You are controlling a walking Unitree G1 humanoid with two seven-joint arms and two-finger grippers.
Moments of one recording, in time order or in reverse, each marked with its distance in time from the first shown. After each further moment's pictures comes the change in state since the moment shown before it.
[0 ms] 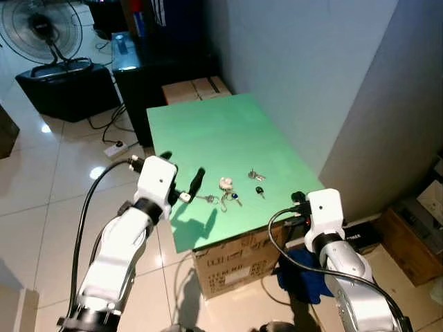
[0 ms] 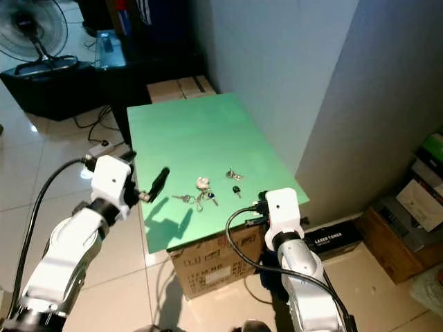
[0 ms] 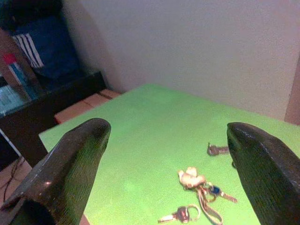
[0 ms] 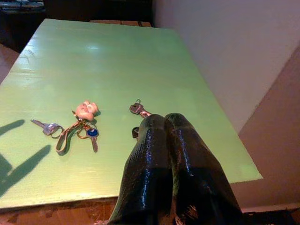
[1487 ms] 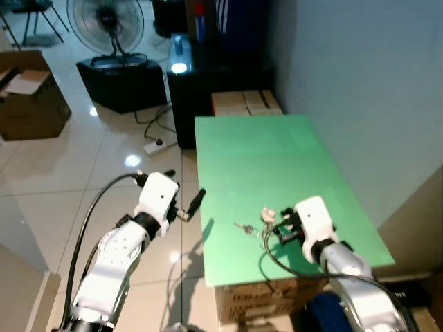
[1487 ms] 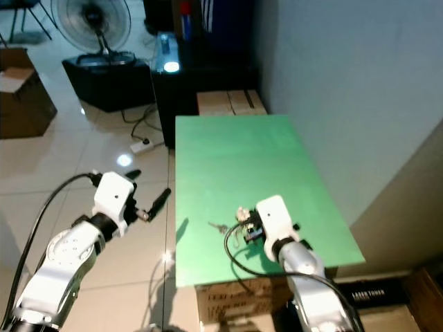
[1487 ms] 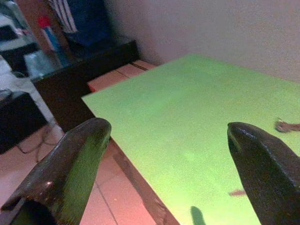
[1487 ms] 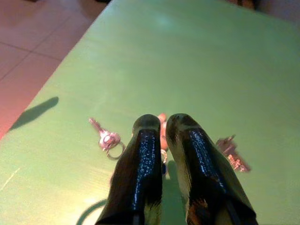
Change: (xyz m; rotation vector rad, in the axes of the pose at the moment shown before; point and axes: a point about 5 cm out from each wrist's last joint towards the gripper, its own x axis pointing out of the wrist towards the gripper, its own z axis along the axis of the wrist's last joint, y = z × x) left arm -0.011 -0.006 -0.019 -0.008 0.090 -0.117; right arm 0.009 -0.001 -0.029 -0.082 0.179 0.188
